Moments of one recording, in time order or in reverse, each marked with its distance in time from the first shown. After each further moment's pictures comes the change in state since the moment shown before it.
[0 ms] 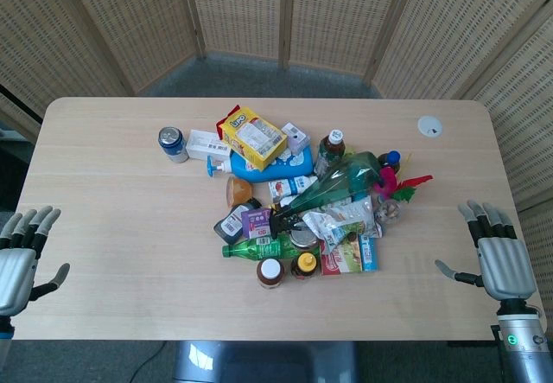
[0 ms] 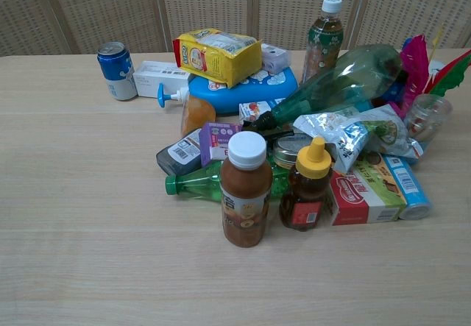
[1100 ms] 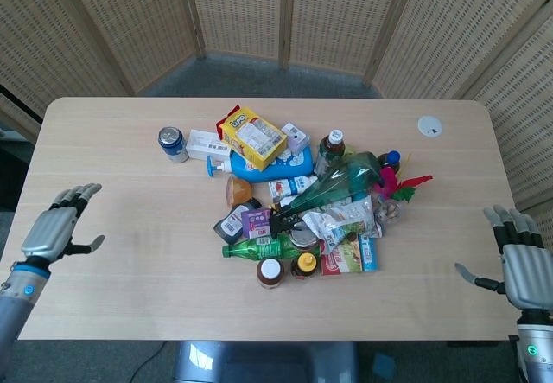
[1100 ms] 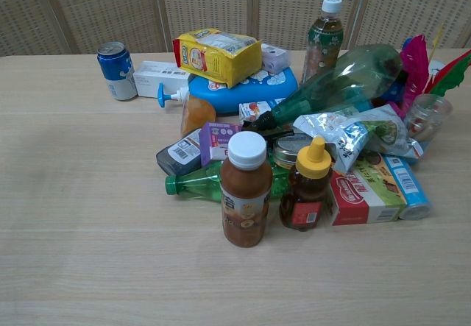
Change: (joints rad) left arm -0.294 -0.050 -0.129 0.179 -0.311 -0.502 -0.221; right arm -0.060 0.036 0.000 0.008 0.018 0.052 0.049
